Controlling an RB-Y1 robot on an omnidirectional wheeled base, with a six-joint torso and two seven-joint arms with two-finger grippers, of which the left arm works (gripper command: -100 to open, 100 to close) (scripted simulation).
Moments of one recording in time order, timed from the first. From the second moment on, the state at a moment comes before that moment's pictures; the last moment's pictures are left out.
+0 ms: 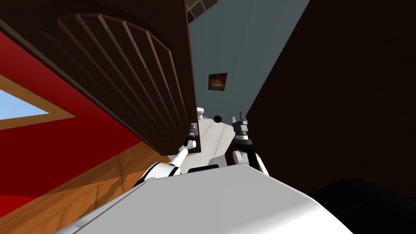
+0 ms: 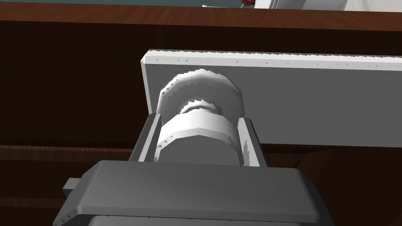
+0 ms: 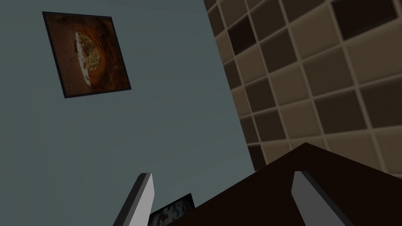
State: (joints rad) arm -0.50 -0.03 -0.12 -0.61 0.53 -0.56 -0.42
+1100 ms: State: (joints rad) arm -0.50 -0.02 -0.07 -0.62 0.50 -0.53 -0.45
